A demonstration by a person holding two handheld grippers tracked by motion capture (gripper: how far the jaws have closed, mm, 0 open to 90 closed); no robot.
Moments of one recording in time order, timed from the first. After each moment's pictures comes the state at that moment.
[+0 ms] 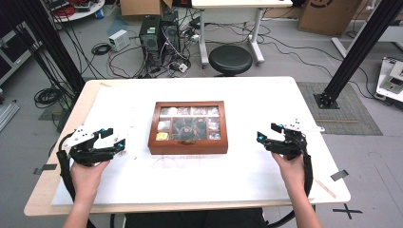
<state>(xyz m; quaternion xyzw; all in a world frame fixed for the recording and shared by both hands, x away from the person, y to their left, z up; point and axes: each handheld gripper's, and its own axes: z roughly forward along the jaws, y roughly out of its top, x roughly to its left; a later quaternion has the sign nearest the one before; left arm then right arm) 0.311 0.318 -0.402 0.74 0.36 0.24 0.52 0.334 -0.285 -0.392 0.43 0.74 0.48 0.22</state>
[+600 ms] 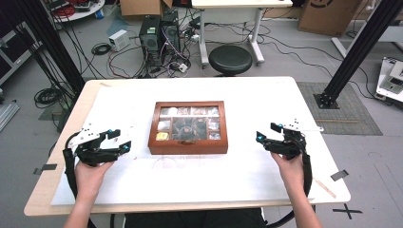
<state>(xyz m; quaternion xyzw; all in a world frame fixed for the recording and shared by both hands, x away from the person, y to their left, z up) 0.319 0.304 -0.407 0.75 0.34 0.20 0.53 0.335 -0.283 -0.392 0.43 0.74 0.48 0.22</state>
